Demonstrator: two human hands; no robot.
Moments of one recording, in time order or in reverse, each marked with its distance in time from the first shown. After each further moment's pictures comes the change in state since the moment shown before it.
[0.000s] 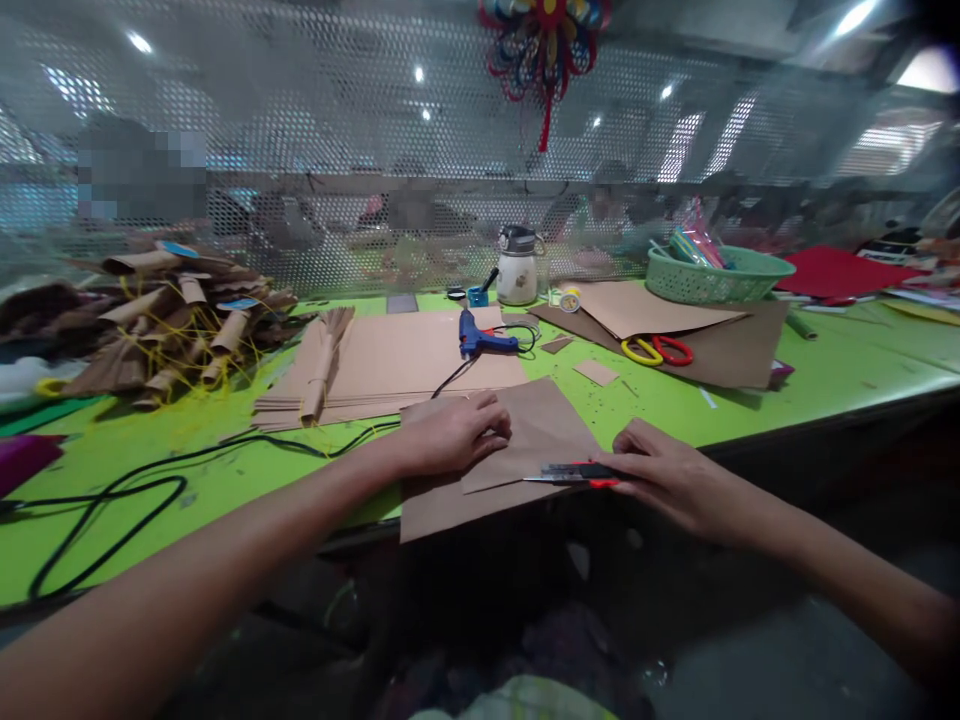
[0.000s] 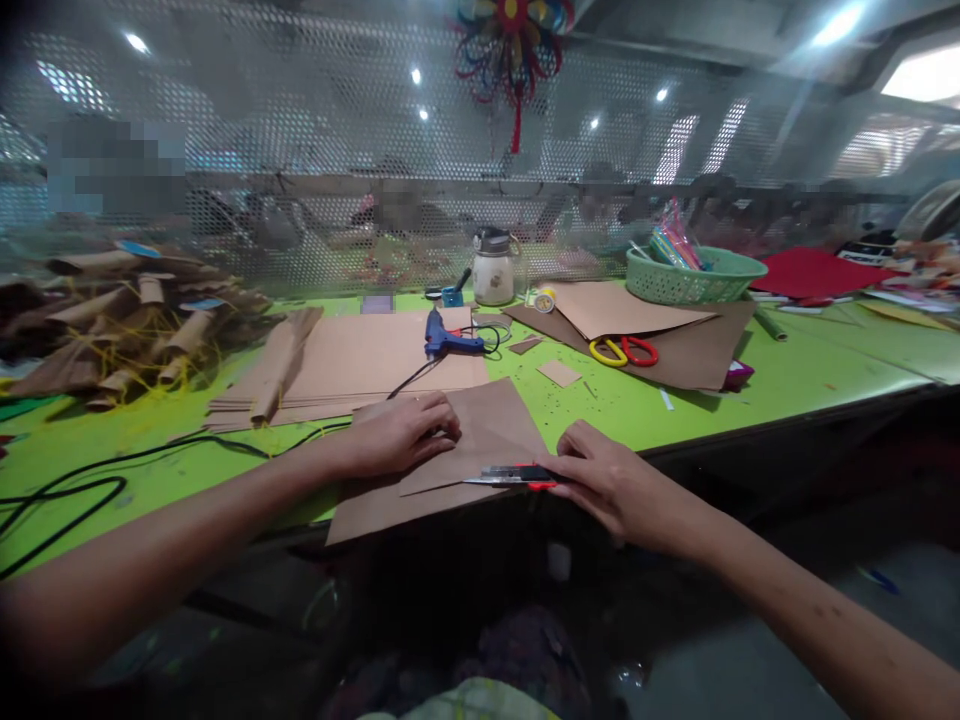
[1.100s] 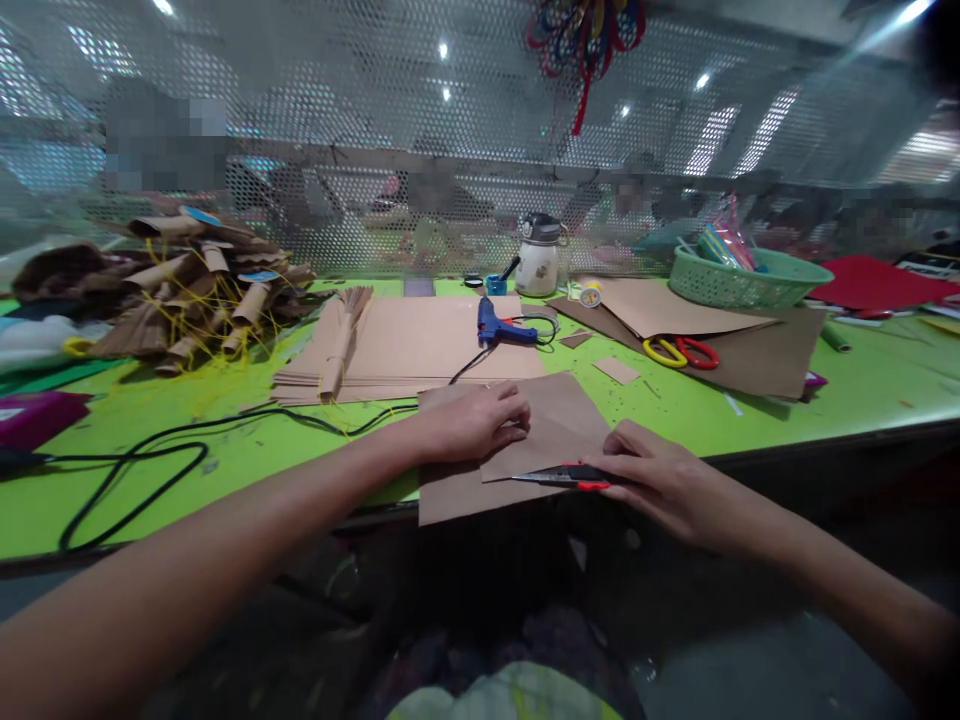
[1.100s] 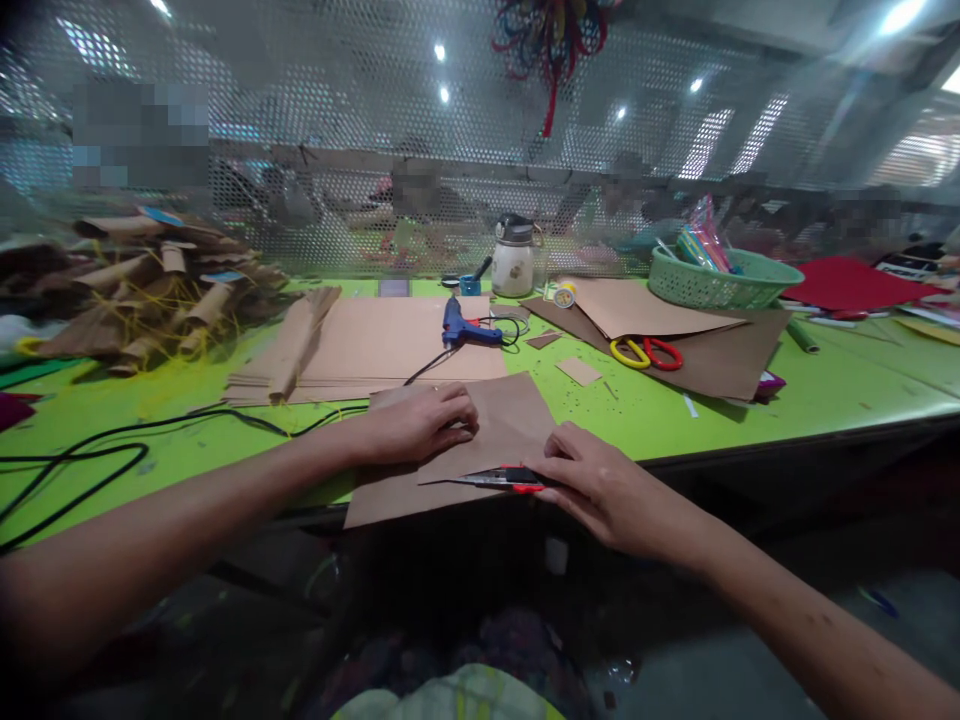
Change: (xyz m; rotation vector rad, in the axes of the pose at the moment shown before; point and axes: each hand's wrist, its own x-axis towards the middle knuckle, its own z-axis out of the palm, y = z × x) left_hand -0.001 0.001 0.003 0.030 0.024 0.033; right_hand 0.026 -0.020 0.007 0.022 -0.116 -0.003
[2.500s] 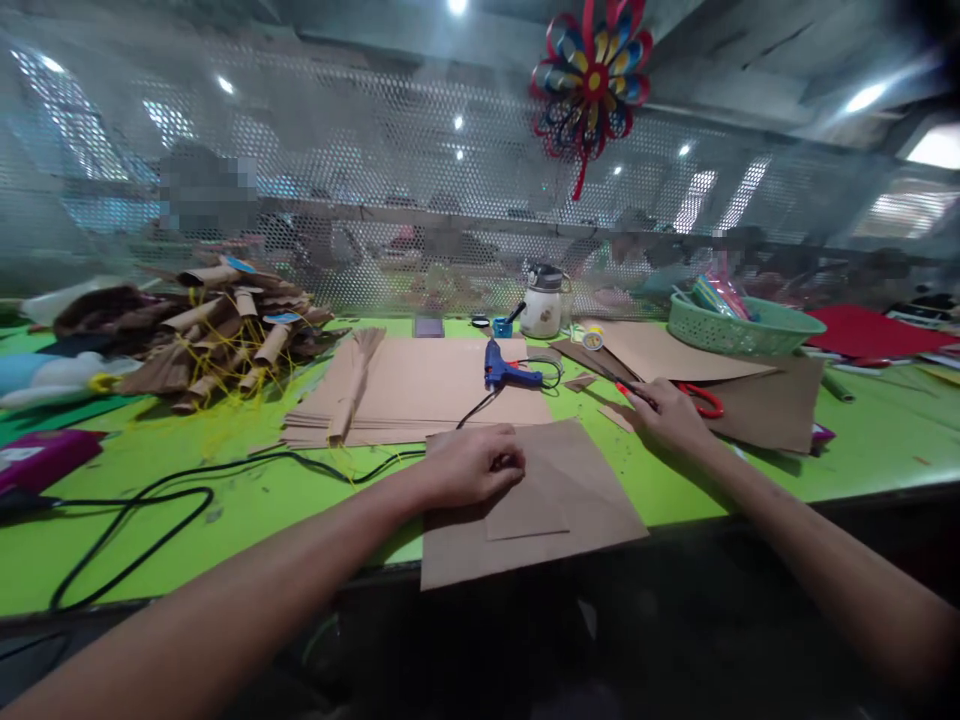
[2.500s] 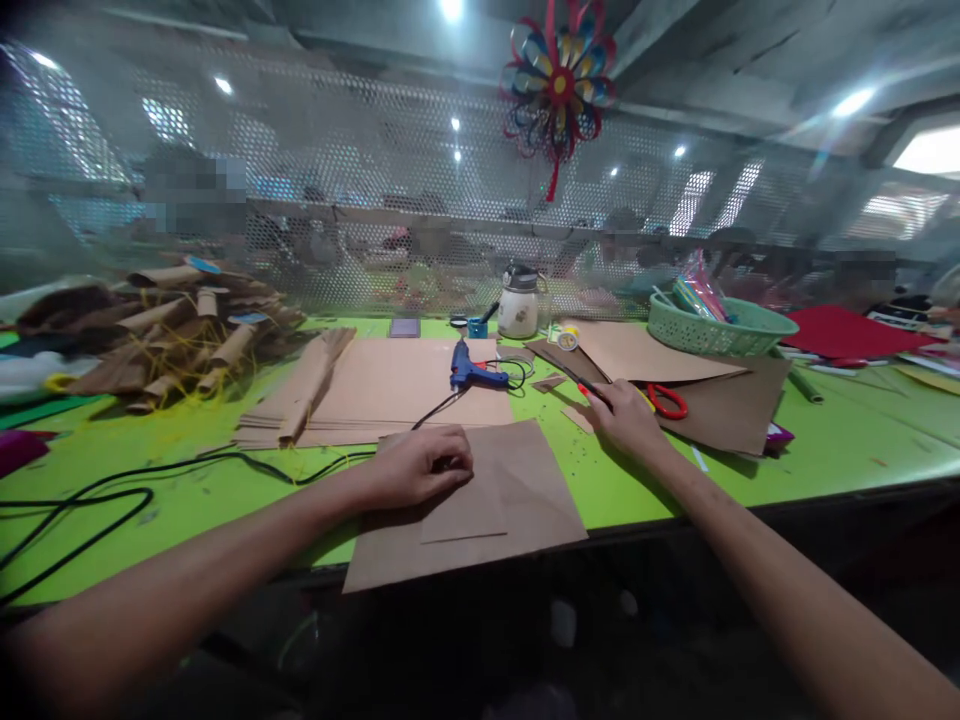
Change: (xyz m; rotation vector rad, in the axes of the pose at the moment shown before) left_hand -0.008 -0.005 -0.006 -0.104 0.074 -0.150; right_hand 0.059 0.145 -0.025 -0.311 0.559 0.415
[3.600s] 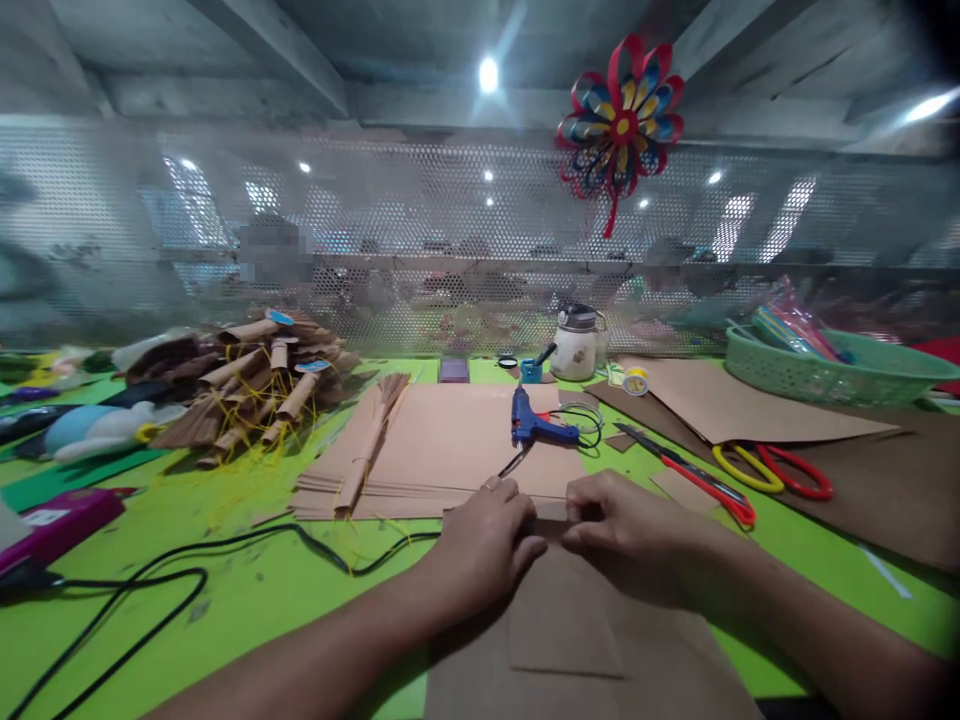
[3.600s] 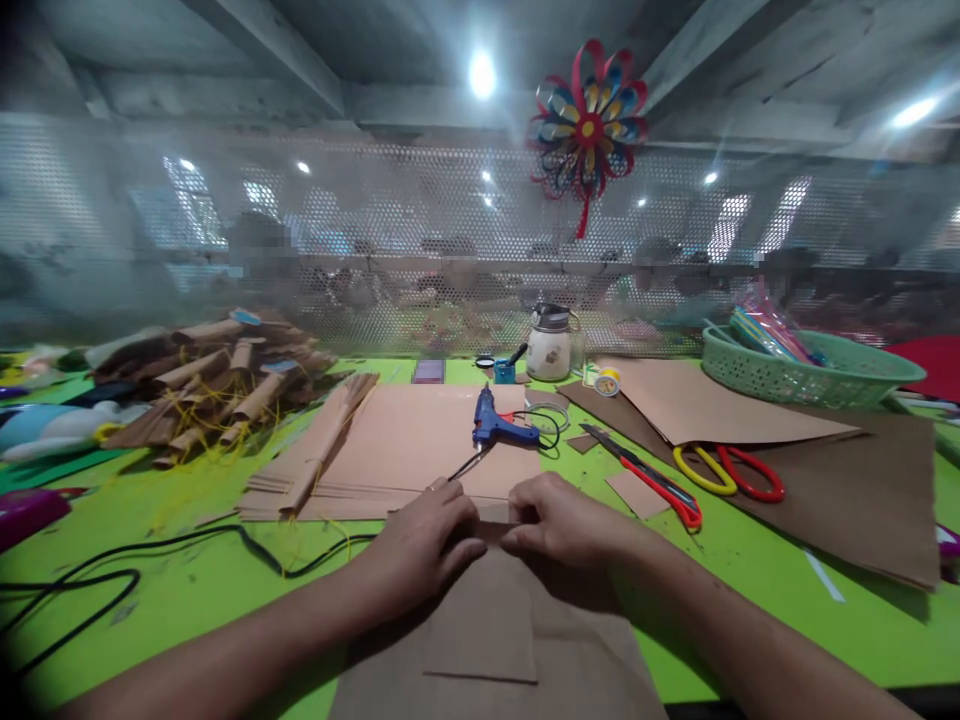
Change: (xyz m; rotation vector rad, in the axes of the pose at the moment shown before) left_hand -0.001 -0.008 0.008 0.123 0.074 -0.346; right_hand 0.026 -0.136 0.015 0.553 -0.775 -0.172
